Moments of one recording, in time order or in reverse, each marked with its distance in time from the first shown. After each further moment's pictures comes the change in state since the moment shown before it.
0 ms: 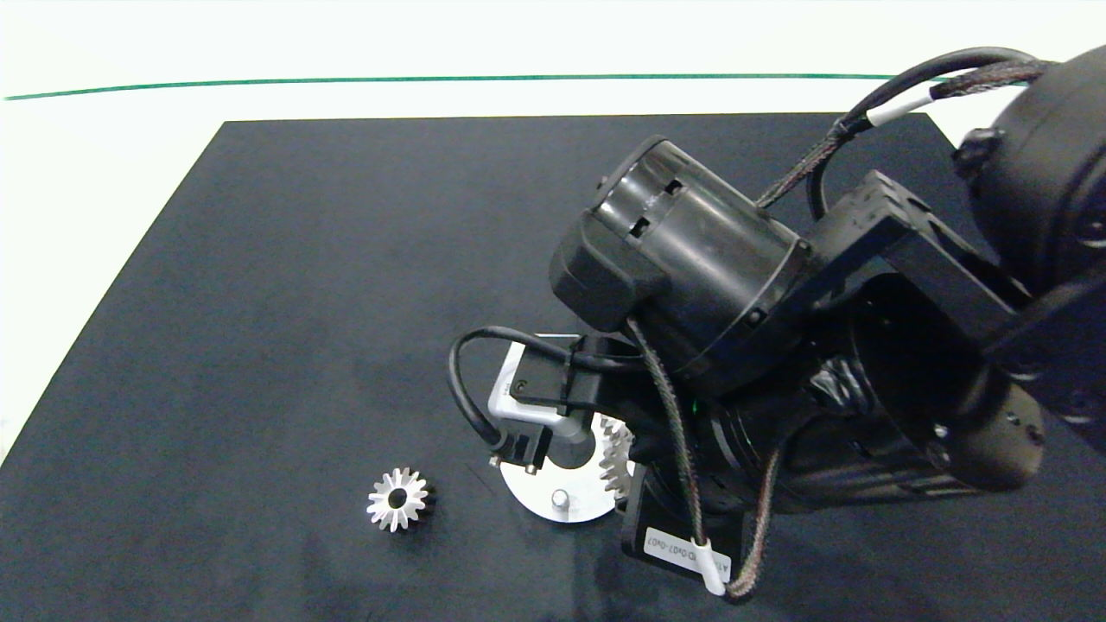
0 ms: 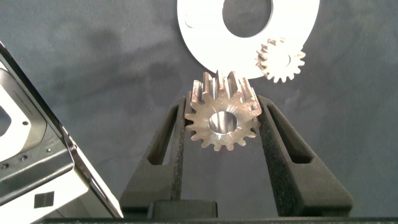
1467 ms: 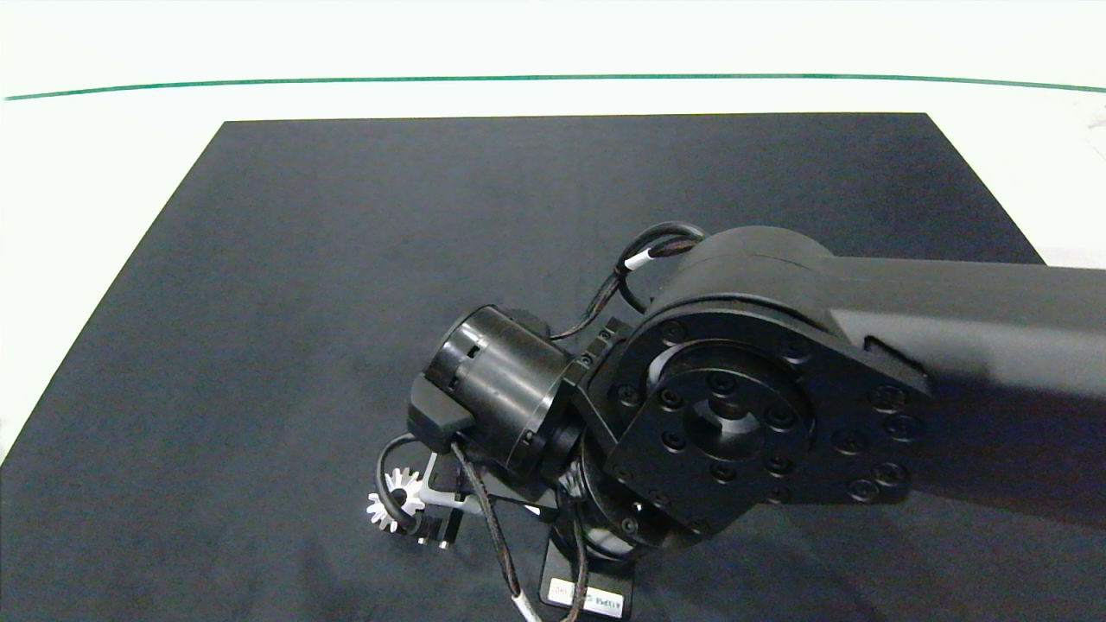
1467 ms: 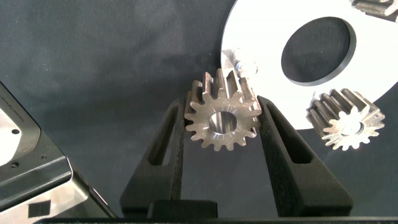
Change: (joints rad) left arm 0.000 -0.010 0.000 -0.001 0.000 0.009; right arm 0.027 0.227 -0.092 0.033 -0.010 -0.003
